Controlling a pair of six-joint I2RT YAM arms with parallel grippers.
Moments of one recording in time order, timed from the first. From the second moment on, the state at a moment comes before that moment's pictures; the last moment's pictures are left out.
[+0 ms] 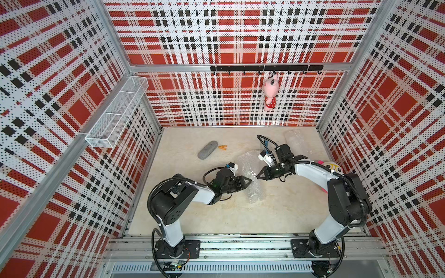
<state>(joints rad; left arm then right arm) -0.70 1.79 0.64 0.65 0.35 -0.97 0.35 1.67 1.06 -0.53 -0.68 0.07</state>
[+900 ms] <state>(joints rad) -0.68 1.78 0.66 0.61 0.35 -0.96 0.41 1.70 1.06 -0.44 -0.56 0.14</state>
